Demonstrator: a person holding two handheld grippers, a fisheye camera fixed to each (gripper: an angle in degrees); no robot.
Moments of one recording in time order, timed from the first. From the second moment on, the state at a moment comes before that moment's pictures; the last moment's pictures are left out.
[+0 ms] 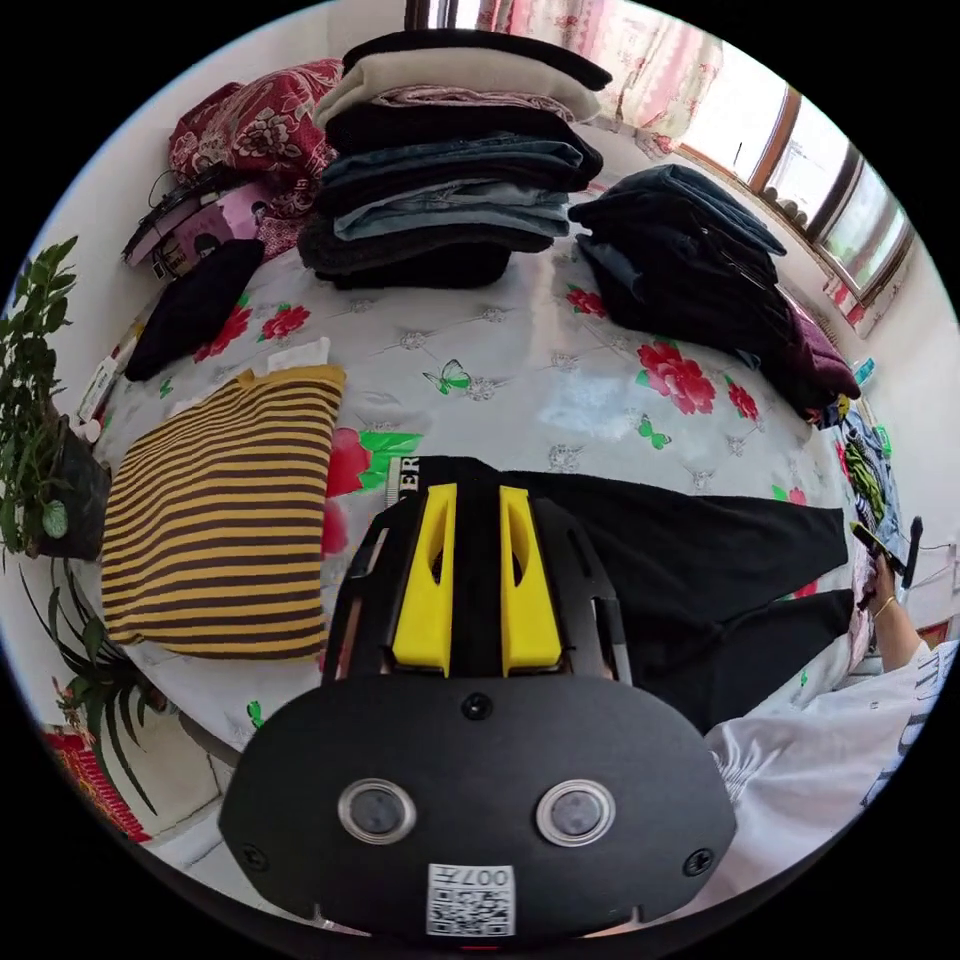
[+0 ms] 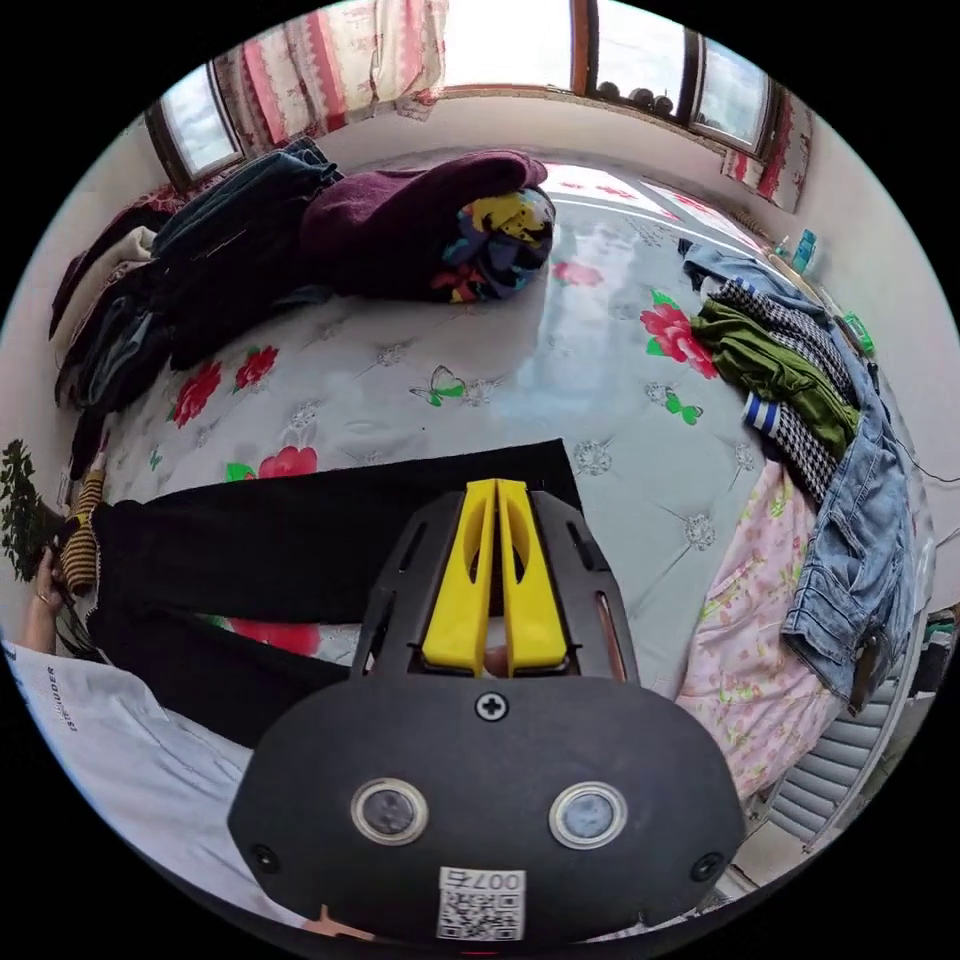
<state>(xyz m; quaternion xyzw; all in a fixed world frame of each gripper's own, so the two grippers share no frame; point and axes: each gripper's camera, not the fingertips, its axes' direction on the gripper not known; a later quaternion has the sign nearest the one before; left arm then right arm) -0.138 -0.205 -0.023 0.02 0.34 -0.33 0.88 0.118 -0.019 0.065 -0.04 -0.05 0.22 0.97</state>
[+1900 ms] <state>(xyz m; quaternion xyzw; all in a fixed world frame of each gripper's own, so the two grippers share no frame) -0.283 0.179 -0.092 0.21 0.48 -0.52 0.68 0.195 0.251 -0.181 0.23 -0.23 0.48 0.82</state>
